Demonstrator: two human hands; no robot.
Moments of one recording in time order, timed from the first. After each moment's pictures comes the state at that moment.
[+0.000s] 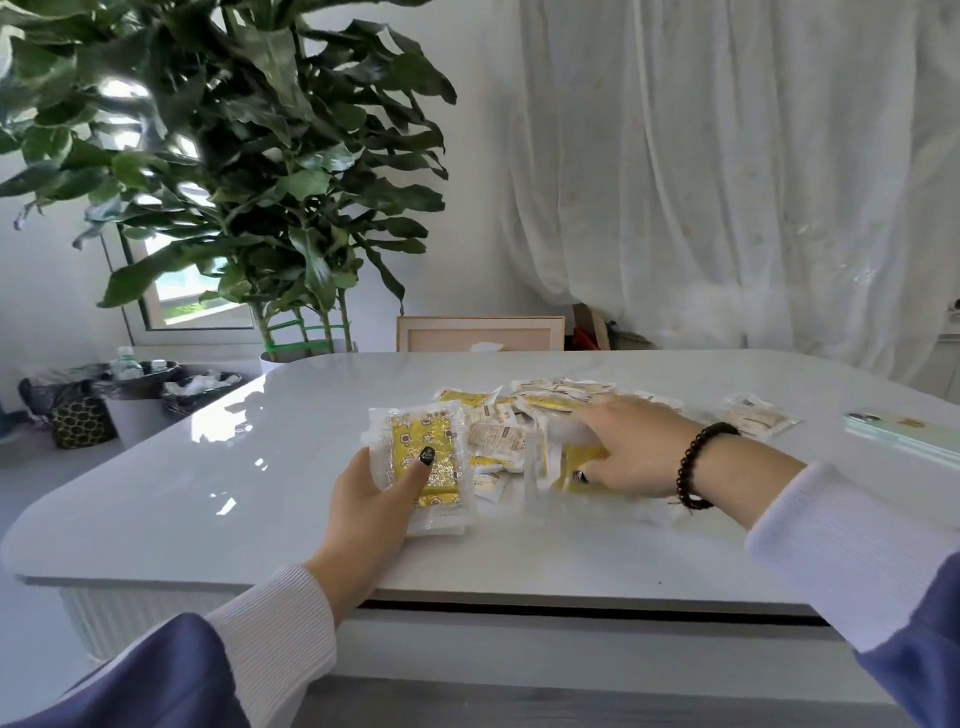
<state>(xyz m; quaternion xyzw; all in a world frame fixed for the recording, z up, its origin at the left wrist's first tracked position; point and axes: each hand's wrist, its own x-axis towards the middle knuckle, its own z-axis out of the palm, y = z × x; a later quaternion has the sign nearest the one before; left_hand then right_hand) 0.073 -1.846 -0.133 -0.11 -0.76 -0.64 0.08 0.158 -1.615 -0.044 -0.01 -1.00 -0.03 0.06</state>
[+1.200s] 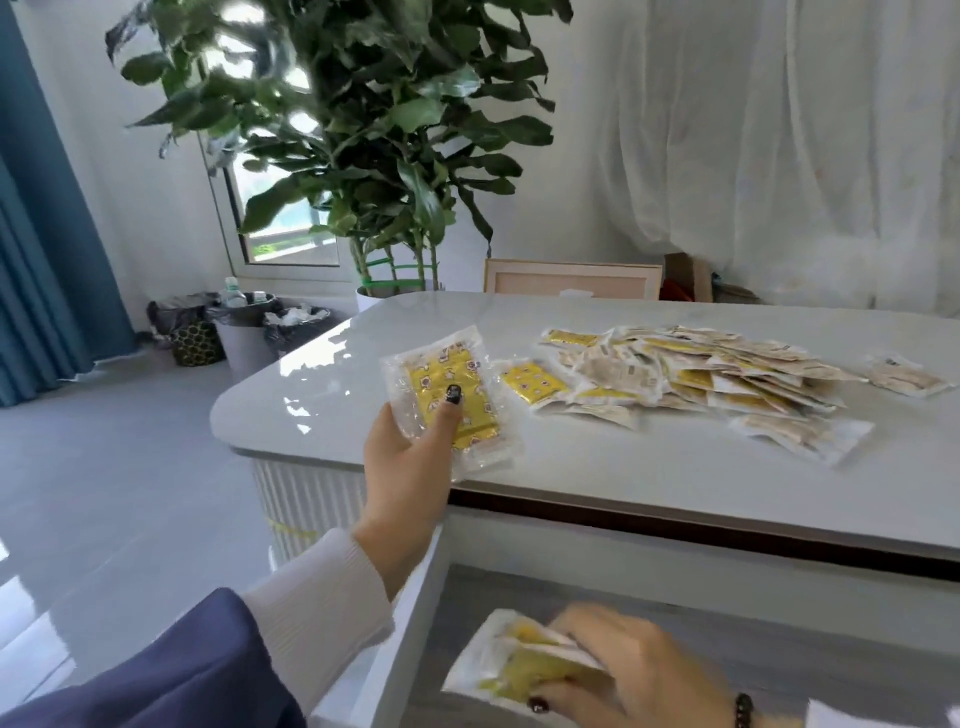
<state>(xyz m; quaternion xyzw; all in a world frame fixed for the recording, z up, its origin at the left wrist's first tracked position) 0.117 -1.947 -0.134 -0.04 -0.66 -0.74 0.13 0.244 -1.784 -0.195 0.14 -0.93 0.33 0.03</state>
